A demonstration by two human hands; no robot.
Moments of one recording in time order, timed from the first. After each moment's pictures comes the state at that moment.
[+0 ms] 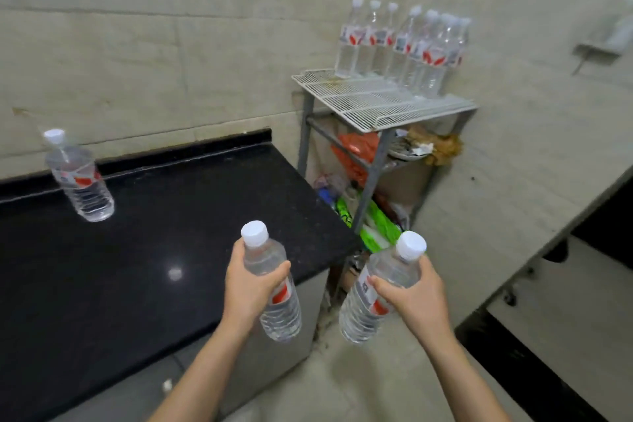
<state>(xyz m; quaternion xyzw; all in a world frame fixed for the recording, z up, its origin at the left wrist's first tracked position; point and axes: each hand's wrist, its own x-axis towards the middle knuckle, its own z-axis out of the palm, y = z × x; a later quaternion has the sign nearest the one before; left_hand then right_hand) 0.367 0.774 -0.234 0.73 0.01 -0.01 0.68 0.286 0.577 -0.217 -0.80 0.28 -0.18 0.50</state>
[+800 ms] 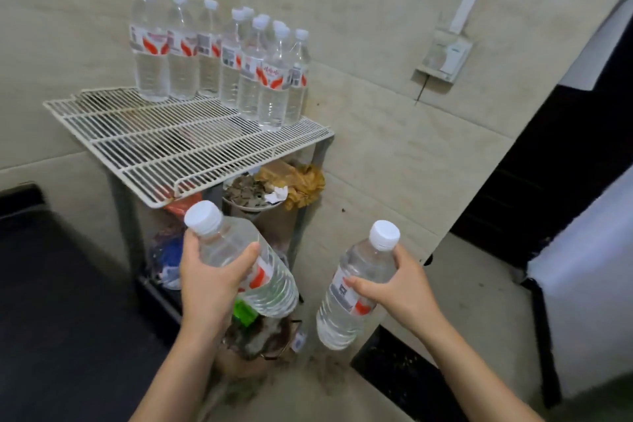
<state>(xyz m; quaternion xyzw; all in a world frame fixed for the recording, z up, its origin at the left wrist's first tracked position) 0.505 0.455 -0.182 0.60 -0.10 -0.04 0.79 0.371 0.284 -0.158 -0.82 0.31 -0.20 0.44</state>
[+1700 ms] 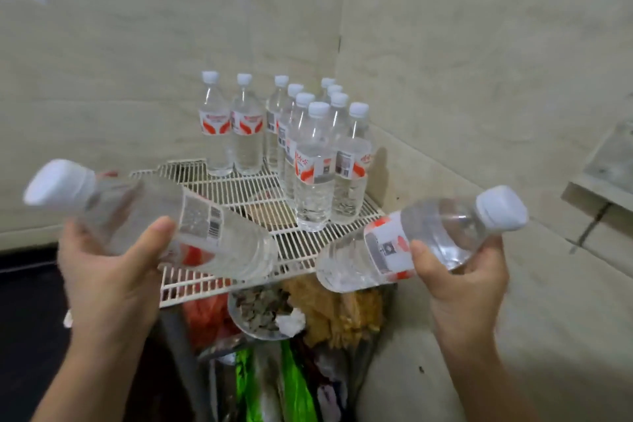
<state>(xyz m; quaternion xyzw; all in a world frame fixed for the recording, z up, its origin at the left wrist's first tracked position) 0.645 0.323 -0.102 0.58 -0.04 0.30 0.76 0.598 0.046 -0.084 -0.63 -0.03 -0.41 0.66</state>
